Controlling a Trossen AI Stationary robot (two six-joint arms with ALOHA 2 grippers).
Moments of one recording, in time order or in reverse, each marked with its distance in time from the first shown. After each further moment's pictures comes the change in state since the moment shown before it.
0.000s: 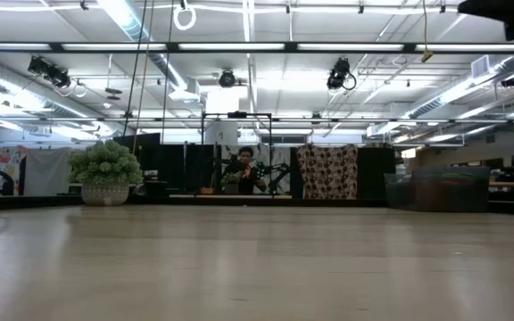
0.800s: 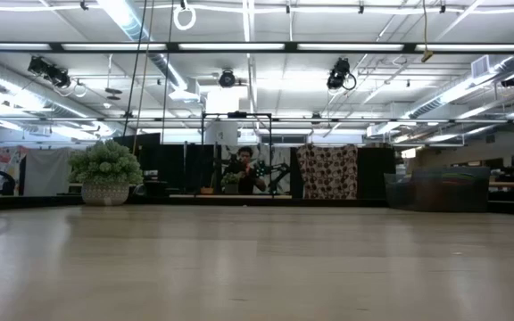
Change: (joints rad) left arm -0.114 0.183 0.461 -0.358 -0.262 -0.080; right arm 0.047 0.205 0.508 -0.566 0.176 0.003
